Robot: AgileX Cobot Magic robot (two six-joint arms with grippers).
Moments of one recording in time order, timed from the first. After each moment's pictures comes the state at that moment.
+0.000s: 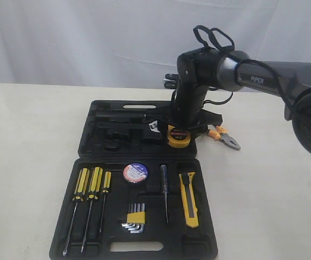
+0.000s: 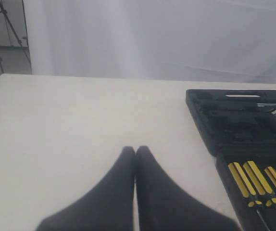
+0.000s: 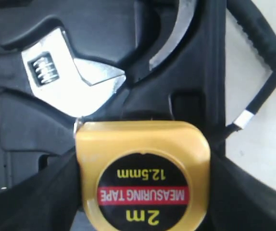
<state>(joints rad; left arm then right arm) -0.02 0.00 0.00 -0.02 0.27 -0.03 0.07 2.33 -1.89 -0.08 0.93 0.50</state>
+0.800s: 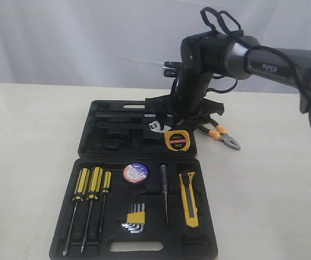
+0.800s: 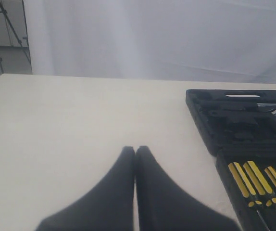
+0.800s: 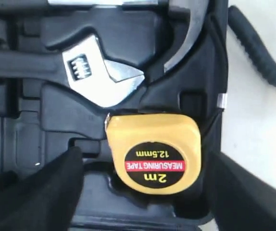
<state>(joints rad) -0.02 0.00 0.00 -0.02 0.27 -0.03 0.07 2.26 -1.89 -0.05 0.96 0.44</state>
